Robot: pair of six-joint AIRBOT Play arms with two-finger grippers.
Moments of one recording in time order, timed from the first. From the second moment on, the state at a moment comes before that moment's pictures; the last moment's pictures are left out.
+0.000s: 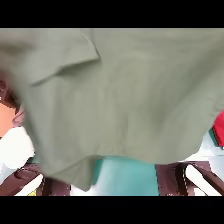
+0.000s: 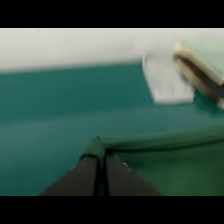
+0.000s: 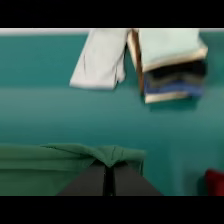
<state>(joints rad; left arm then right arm) -0.19 -0.92 1.80 1.51 -1.27 -1.62 -0.42 -1.01 1.84 -1.16 1.48 1.45</state>
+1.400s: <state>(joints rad) -0.16 -1.61 1.38 1.31 -1.27 -1.46 -0.12 -1.45 1.31 -1.48 1.26 1.44</state>
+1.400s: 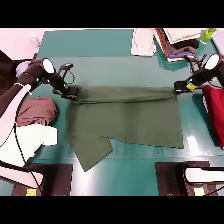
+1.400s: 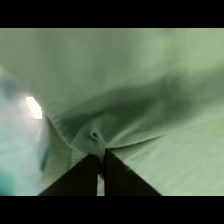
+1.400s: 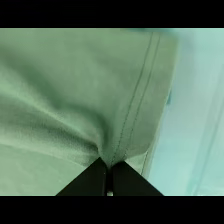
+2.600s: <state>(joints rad) -0.15 -0.85 0.70 1.38 -1.30 -1.66 -0.38 -0.89 0.54 -1.36 1.40 1.44</state>
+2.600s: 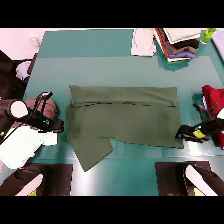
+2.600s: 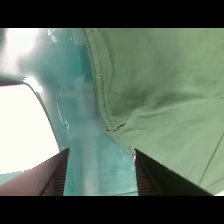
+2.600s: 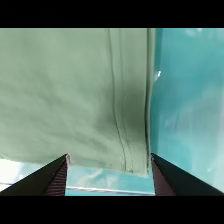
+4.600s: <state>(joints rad) -0.34 -0.76 0.77 1.30 -1.26 -1.66 -0.37 -0.85 0.79 -1.44 1.48 1.43</state>
